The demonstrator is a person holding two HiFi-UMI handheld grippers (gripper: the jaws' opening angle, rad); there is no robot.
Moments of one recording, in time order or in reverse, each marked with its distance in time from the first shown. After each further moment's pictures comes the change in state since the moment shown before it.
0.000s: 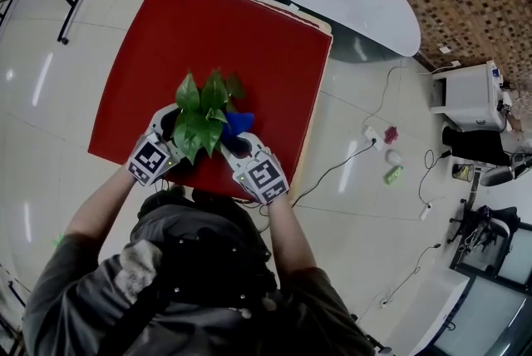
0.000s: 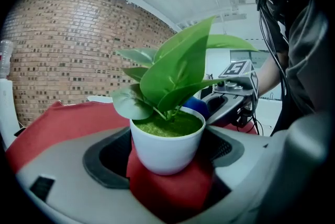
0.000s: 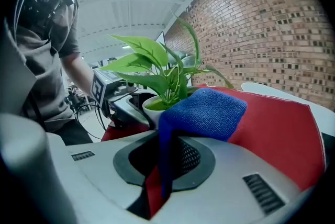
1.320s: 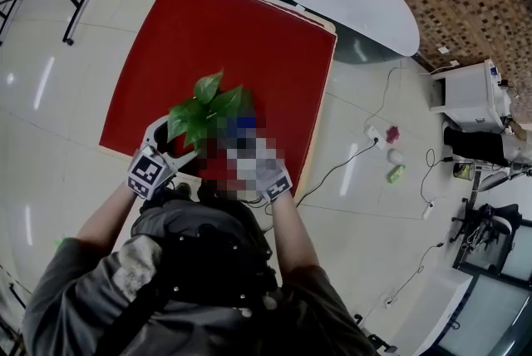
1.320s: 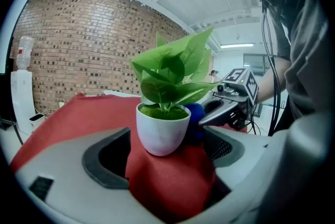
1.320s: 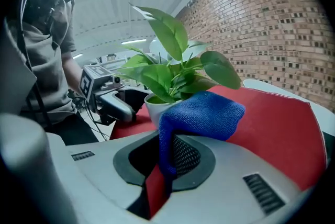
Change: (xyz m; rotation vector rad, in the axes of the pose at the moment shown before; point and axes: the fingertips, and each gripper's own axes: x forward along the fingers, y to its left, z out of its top) left arm -0.082 -0.018 -0.026 -0.108 0.005 0.111; right arm 0.009 0.047 -0.013 0.004 0.031 -0.008
